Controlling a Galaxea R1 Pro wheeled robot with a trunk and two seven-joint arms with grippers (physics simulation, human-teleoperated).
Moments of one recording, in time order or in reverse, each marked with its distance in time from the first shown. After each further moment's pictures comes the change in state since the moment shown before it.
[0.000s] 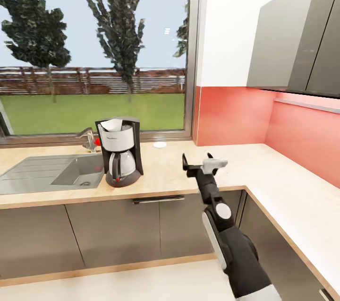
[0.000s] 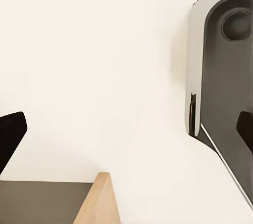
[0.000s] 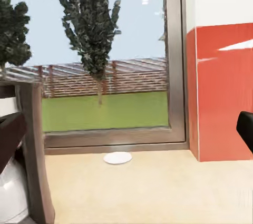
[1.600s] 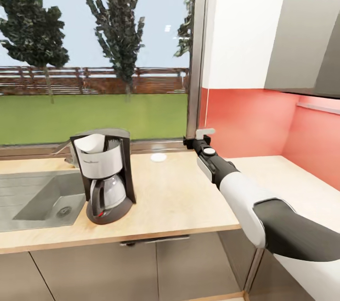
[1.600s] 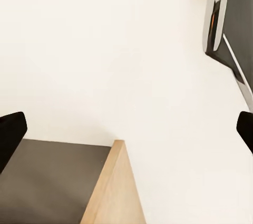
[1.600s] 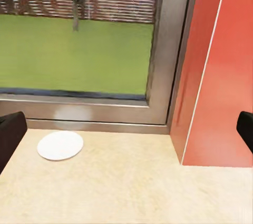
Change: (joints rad) left arm 0.035 -0.011 0.011 0.004 0.007 0.249 0.060; right arm -0.776 0.000 -0.068 1.123 -0.050 -0.020 -0.020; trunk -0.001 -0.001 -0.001
